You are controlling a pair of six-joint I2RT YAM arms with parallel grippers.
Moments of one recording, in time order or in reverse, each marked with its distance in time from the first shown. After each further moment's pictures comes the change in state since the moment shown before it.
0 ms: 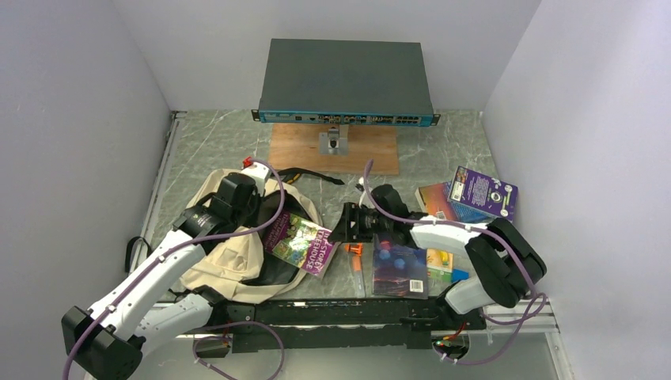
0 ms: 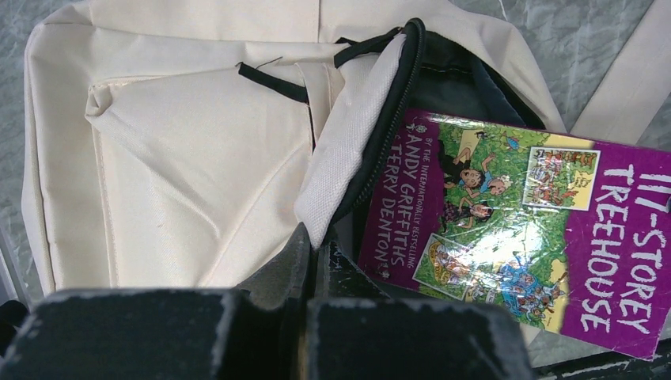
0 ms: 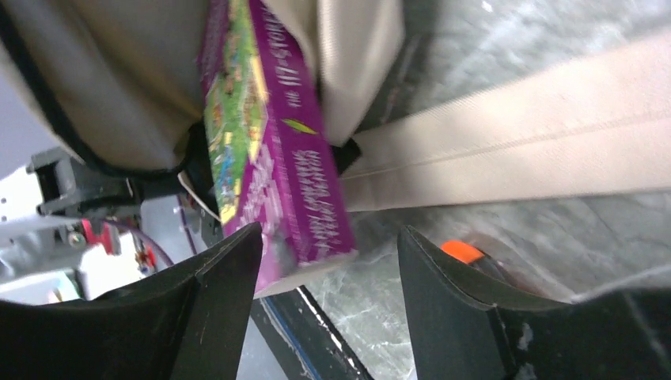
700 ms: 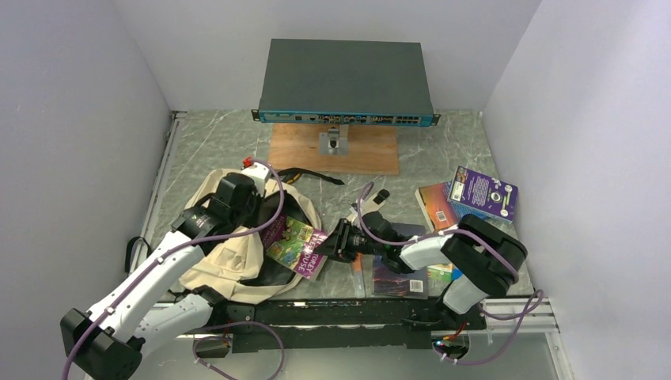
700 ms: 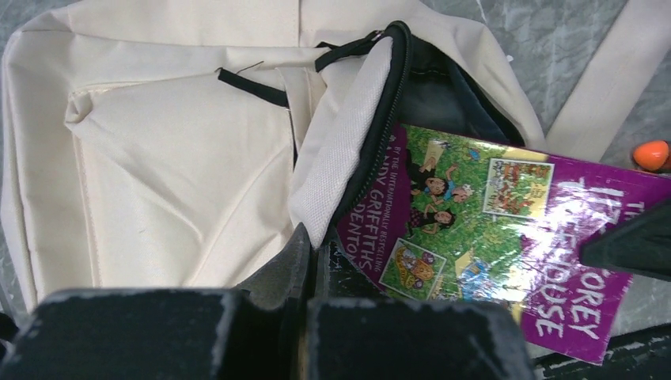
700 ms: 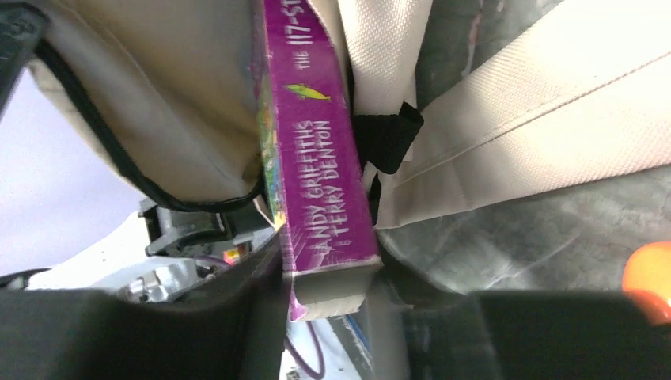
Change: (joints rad) left arm 0.000 -0.008 0.000 0.005 0.031 0.000; right arm 0.215 0.085 -0.238 0.573 0.212 0.560
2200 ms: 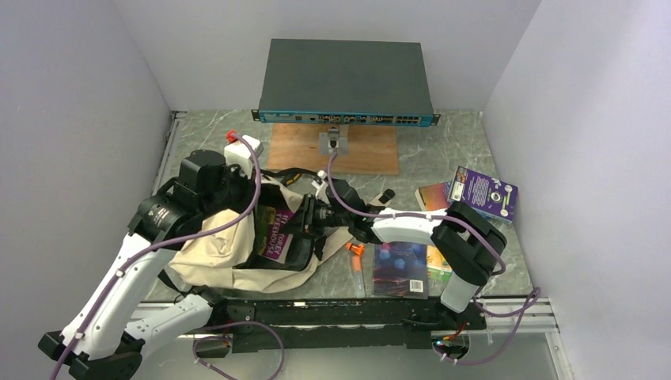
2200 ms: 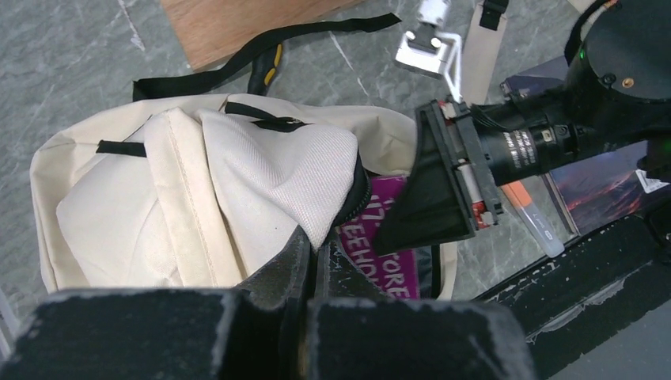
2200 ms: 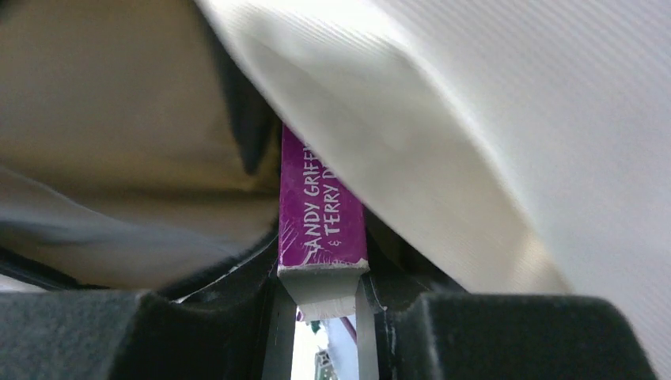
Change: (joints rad) left arm 0.005 -0.014 0.404 -0.232 0.209 0.048; right arm 0.046 0.146 0.445 -0.290 -0.113 -0.012
